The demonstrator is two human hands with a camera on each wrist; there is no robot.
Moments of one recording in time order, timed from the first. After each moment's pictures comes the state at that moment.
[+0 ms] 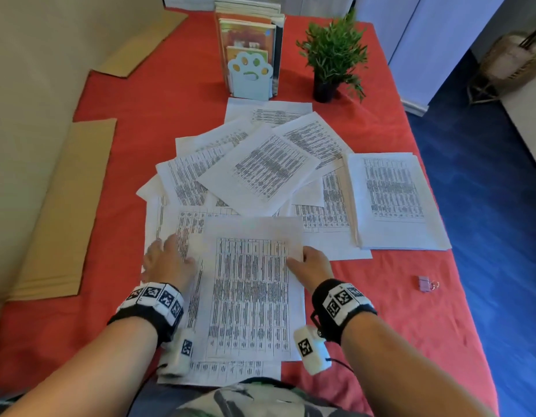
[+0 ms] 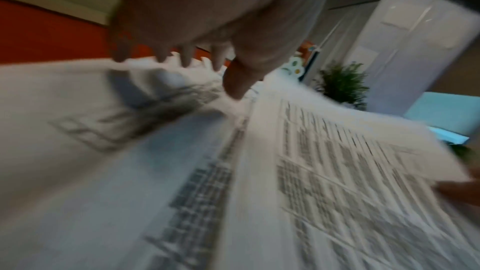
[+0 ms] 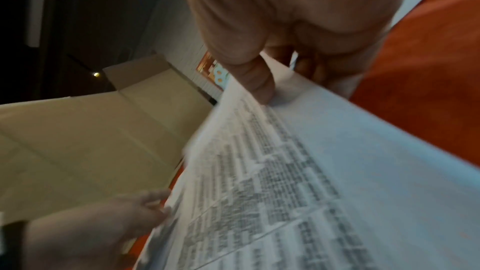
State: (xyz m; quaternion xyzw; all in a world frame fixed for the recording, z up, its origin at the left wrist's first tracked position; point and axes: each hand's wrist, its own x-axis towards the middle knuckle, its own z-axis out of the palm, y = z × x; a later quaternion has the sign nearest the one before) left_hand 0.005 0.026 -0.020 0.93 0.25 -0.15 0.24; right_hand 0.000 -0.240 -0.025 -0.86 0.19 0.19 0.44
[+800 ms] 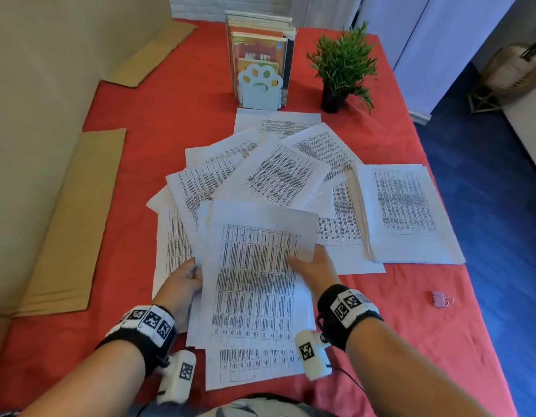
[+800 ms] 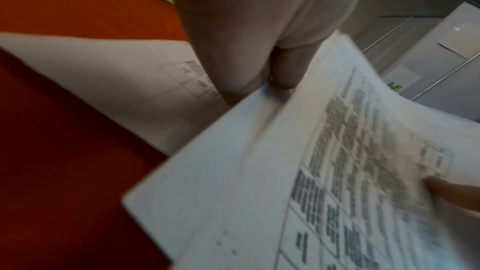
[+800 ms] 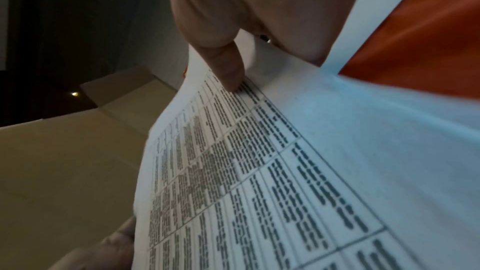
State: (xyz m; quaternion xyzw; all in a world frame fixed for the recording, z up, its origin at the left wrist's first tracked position) left_hand -0.003 0.038 -0.016 0.66 0.24 -0.22 0.67; right_hand 0.021 -0.222 -0.034 -0.73 0.22 0.13 0.64
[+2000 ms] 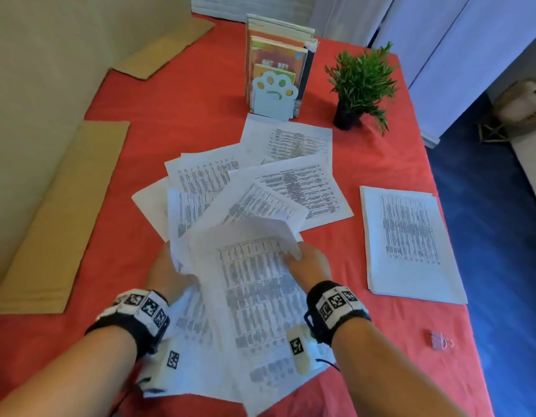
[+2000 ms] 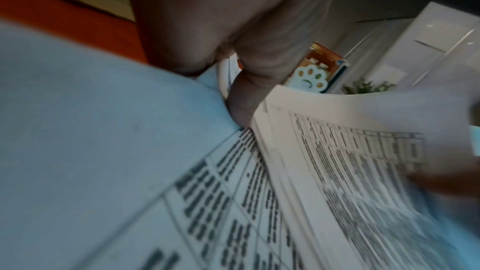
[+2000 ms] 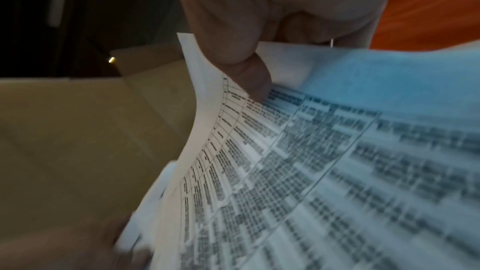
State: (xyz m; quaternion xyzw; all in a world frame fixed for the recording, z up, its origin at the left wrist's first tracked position) left_hand 0.042 0.043 -0.018 0.85 0.25 -0.12 0.44; right_hand 0.081 -0.218 -0.019 -0.91 0.11 0.17 0.35
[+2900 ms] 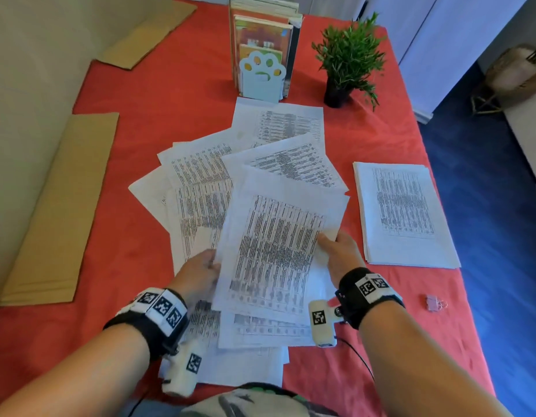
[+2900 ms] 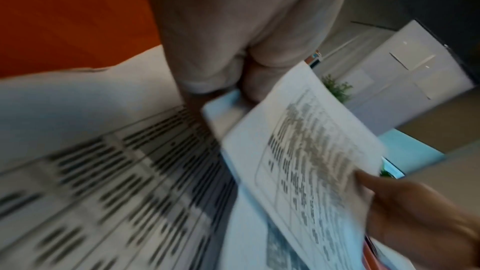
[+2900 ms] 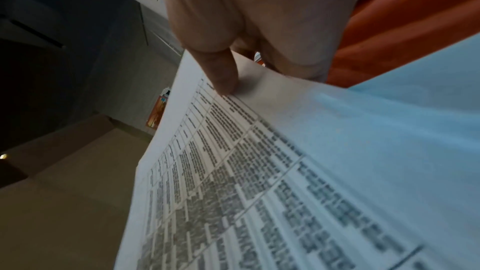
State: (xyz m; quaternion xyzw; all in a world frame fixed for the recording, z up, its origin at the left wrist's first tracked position) left_hand 0.020 0.007 -0.019 0.81 0.15 -0.28 0.49; right_hand 0.051 -0.273 -0.028 -0.67 0.28 0.11 0.68
